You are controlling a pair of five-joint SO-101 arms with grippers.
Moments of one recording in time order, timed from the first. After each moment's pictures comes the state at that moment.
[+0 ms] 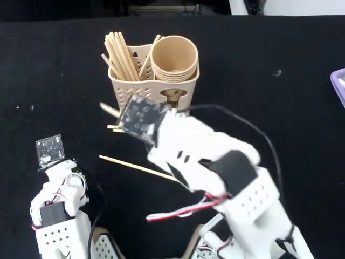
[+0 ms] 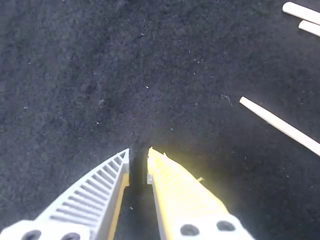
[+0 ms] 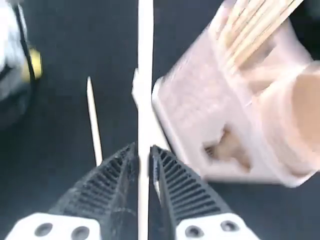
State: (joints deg) left arm -22.9 -101.1 96.2 69.8 -2.5; right arm -37.4 -45.0 21.0 78.1 27.5
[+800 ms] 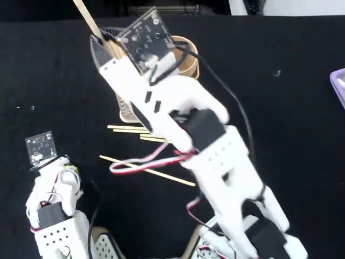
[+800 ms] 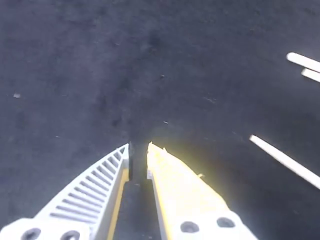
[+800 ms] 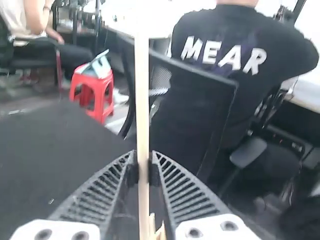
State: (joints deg) left arm -27.1 -101.7 96.2 62.1 -3.6; right arm -38.0 -22.0 -1.0 36.6 10.2
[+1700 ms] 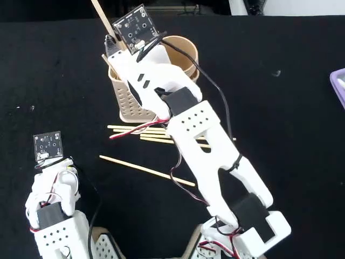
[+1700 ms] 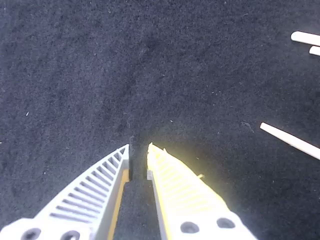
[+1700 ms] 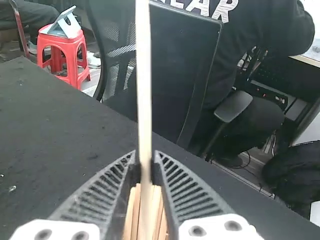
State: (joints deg) left arm -28.3 -101.7 96.2 61.8 -13.4; right arm -31.3 -7.3 7.1 21.8 9.9
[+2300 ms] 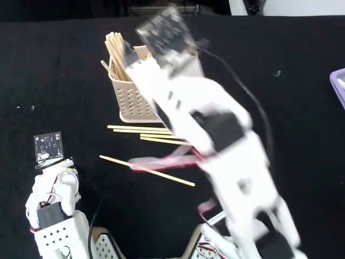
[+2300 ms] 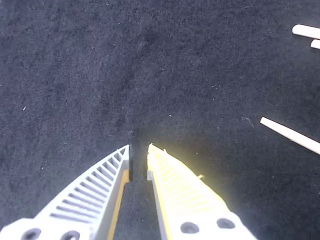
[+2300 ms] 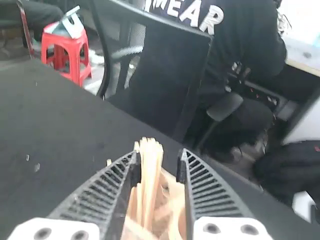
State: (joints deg) left arm -28.3 -101.7 96.2 63.1 -13.4; right arm -30.8 -28.5 2.9 48.3 10.0
